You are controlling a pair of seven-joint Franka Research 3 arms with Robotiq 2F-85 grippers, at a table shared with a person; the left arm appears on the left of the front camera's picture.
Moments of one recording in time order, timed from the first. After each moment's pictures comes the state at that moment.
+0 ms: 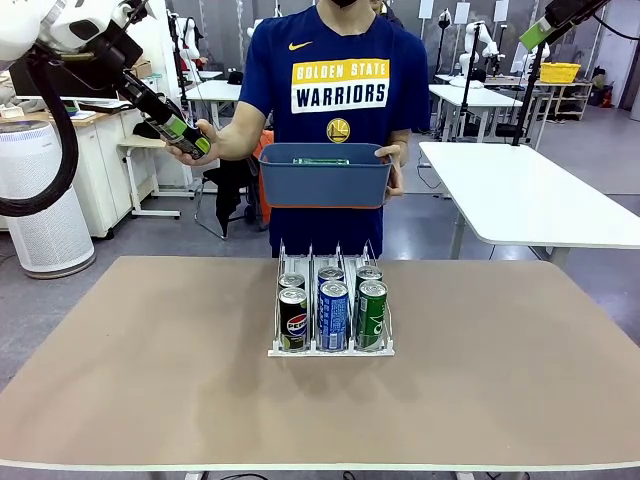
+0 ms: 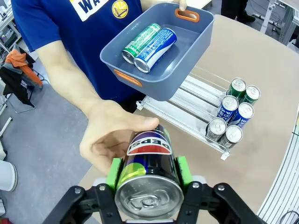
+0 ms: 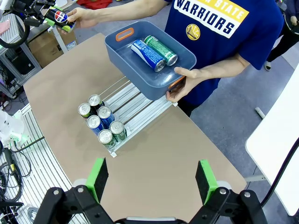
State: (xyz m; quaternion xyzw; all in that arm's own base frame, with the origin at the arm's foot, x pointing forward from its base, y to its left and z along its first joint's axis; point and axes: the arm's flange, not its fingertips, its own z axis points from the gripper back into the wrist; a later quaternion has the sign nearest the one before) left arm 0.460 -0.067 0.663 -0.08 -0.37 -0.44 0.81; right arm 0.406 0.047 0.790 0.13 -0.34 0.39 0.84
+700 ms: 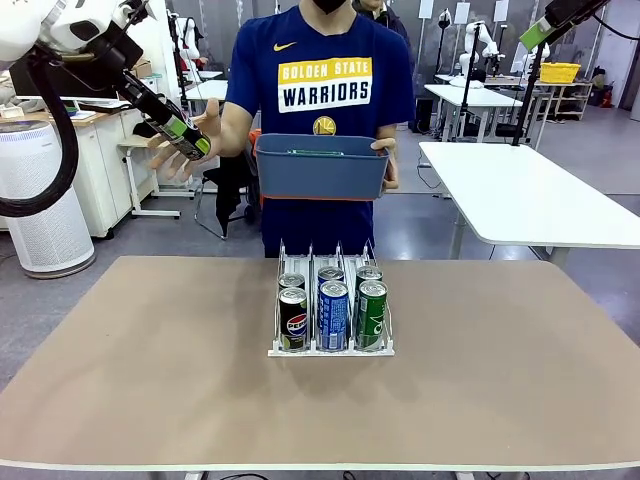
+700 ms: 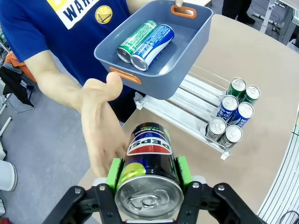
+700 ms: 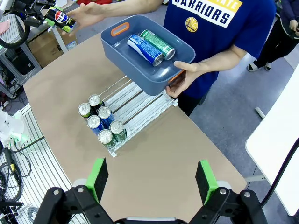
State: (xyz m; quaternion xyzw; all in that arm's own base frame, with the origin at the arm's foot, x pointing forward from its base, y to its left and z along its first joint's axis) left arm 0.460 -0.067 0.662 -0.08 -0.37 -0.44 0.81; right arm 0.406 0.047 0.790 0.13 -0.34 0.39 0.84
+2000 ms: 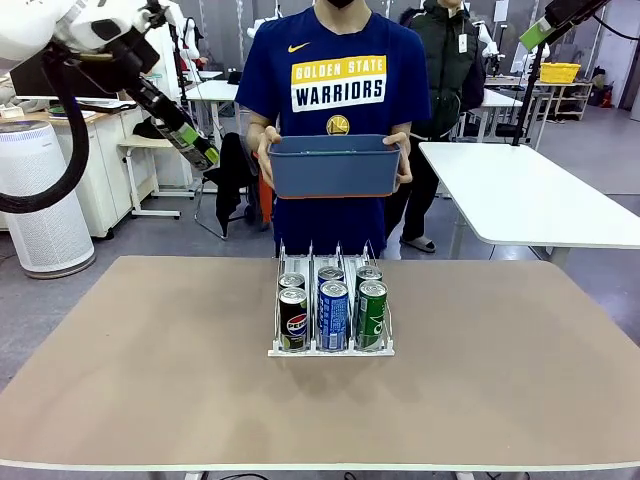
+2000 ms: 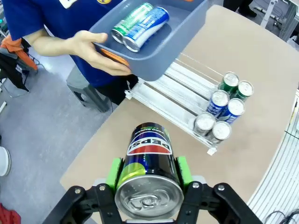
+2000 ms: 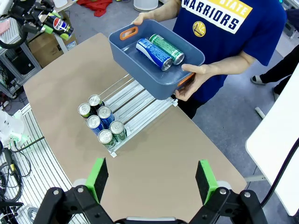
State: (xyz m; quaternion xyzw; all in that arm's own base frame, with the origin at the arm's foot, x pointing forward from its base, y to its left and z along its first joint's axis) left arm 0.442 -0.104 0.662 -0.08 -0.33 -0.43 0.84; right arm 0.406 0.047 0.790 0.13 -0.34 0.39 0.84
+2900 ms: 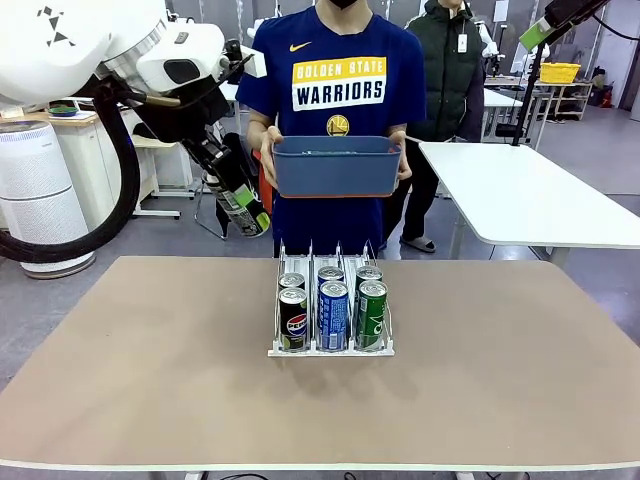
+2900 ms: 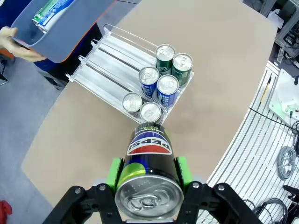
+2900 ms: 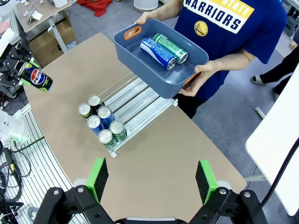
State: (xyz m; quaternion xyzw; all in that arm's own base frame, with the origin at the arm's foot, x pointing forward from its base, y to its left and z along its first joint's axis) left arm 0.327 -0.214 0.627 -0.08 -0.26 -0.45 0.85; right arm 0.406 0.047 0.790 0.13 -0.34 0.39 0.84
